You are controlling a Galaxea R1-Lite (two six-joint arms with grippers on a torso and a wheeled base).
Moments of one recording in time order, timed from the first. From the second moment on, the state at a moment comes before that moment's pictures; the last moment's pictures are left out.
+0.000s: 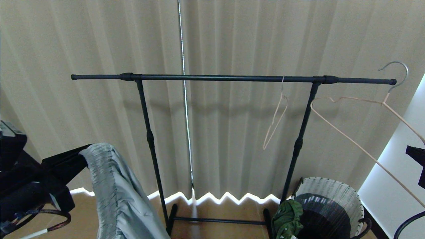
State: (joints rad) left arm -0.25 1.09 -0.34 -0.67 -0.14 0.33; right arm 0.00 1.04 -0.49 -0.28 -0.13 -0.02
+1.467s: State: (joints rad) left arm -0.45 1.62 -1.04 -0.30 0.40 0.02; right arm 0.89 1.18 -0.50 -0.40 -0.07 0.33
